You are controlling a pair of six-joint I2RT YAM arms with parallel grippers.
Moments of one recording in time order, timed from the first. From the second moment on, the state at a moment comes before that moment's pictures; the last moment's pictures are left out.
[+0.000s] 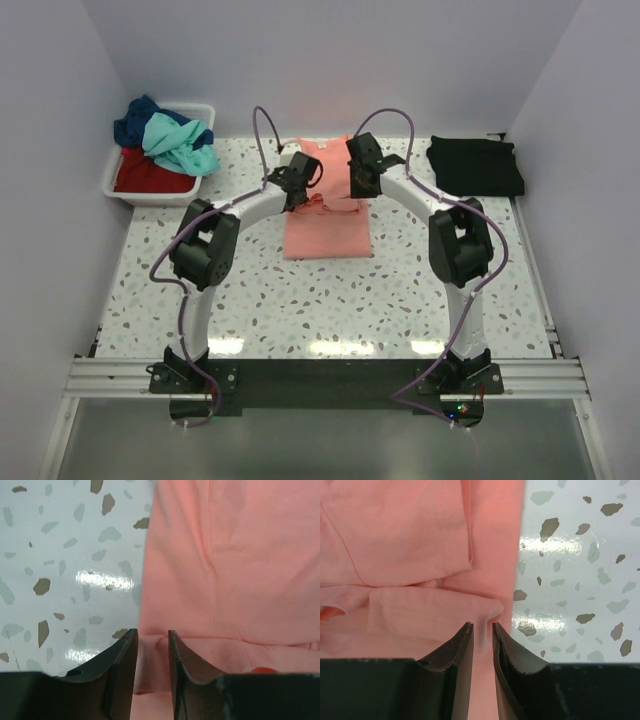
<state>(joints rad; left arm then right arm) -0.53 2.14 1.59 -0.34 -0.52 -0.52 0.46 2.13 1.77 -0.59 0.23 0.35</state>
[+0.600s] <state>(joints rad) -0.51 1.98 1.46 -0.20 -0.51 -0.44 0.46 2.04 1.59 -0.53 0.24 0.37</state>
